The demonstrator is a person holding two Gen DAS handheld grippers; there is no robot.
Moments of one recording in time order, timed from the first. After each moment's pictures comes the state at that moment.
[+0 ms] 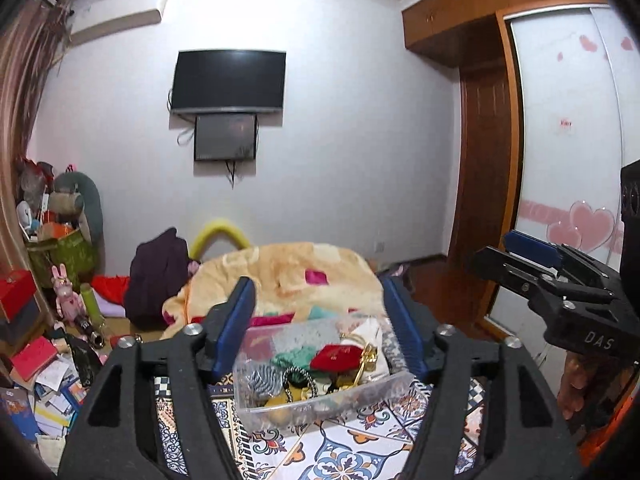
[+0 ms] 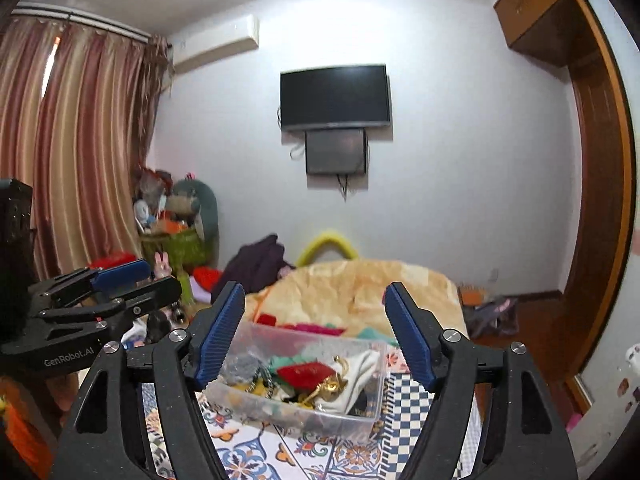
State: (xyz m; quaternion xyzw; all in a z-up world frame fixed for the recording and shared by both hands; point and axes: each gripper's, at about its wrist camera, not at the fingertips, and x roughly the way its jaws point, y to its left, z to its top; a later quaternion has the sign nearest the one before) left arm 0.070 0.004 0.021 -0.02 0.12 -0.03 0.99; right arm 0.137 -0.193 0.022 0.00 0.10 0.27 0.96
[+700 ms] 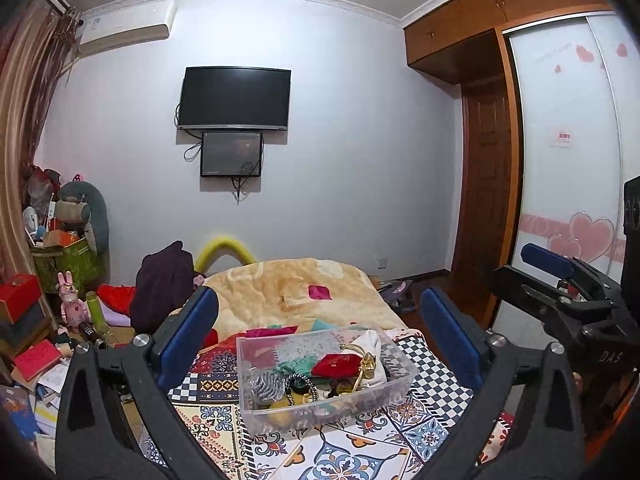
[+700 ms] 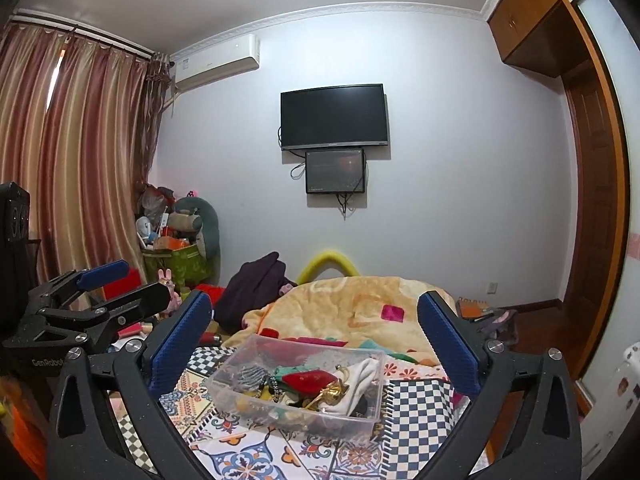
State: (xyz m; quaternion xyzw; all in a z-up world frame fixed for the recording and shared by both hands) left arm 0.051 0.004 0.018 -0.02 0.09 -0.02 1.00; right arm 0.124 -0.196 0.014 0.01 0.08 0.27 0.96
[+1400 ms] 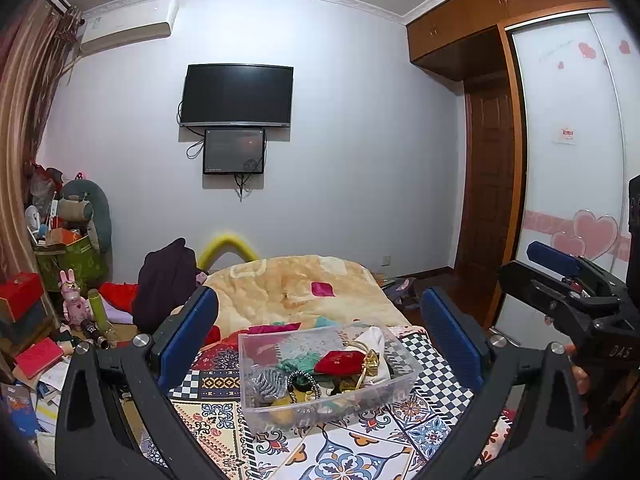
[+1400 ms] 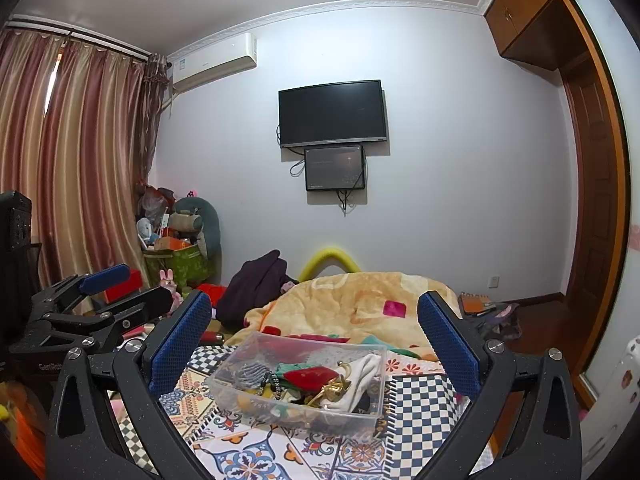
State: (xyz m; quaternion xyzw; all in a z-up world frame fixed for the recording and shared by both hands) left arm 0.052 0.003 0.016 -0.02 0.10 -0.02 0.99; right arm 0.124 -0.200 0.014 0.02 0.08 0.27 0.96
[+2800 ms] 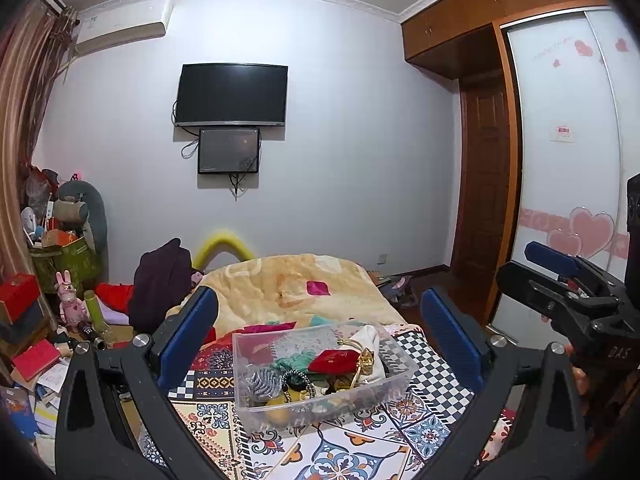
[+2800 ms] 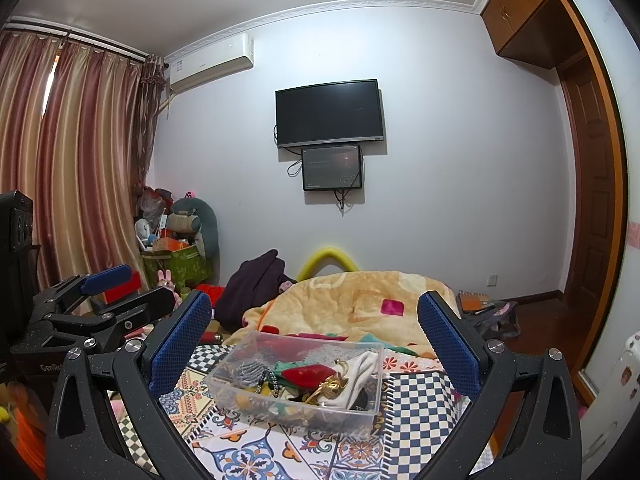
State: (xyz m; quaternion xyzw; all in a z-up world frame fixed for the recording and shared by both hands) left arm 0.052 0.001 0.015 -0.01 0.10 -0.03 0.99; right arm 0.121 -0.200 0.016 0.02 0.08 0.26 0.96
